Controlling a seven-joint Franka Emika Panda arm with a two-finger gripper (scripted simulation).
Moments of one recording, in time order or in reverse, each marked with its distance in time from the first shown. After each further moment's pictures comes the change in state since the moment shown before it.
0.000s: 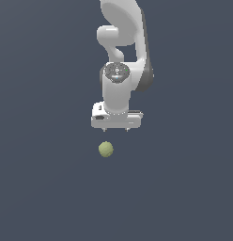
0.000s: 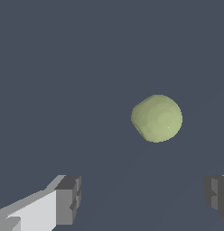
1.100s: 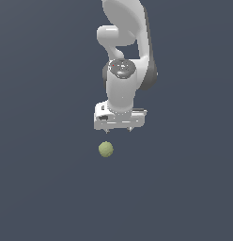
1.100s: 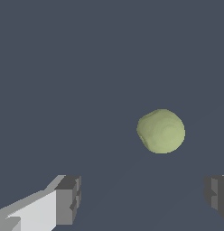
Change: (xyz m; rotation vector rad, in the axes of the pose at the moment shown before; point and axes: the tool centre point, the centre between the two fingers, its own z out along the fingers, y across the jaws) arm 0.011 -0.011 -0.012 -0.010 0.036 -0.096
